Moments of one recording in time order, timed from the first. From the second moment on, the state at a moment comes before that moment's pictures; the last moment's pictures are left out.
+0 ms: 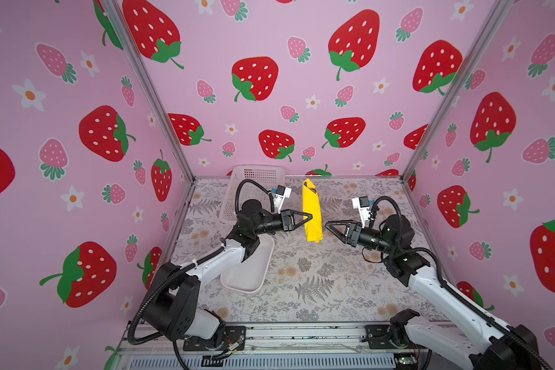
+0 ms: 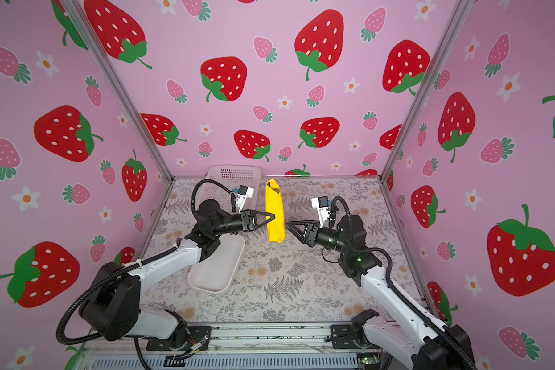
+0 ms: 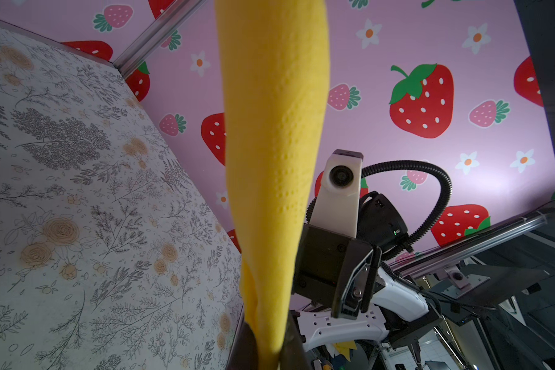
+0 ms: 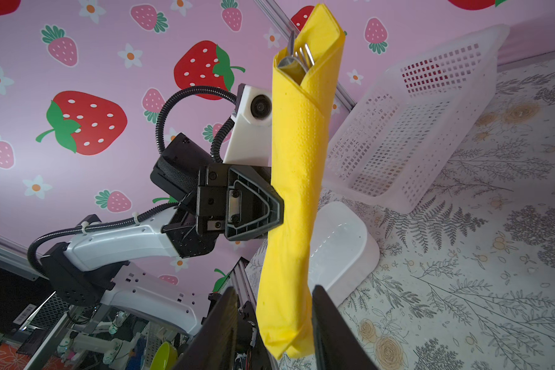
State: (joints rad) left arm -0.48 1.45 0.86 0.63 0.89 -0.99; right arm 0.53 0.99 0.67 0.28 -0.72 0.76
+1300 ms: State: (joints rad) left arm -0.11 1.67 1.04 0.45 1.07 -0.90; right arm 0.53 1.26 0.82 0.04 -0.66 0.55
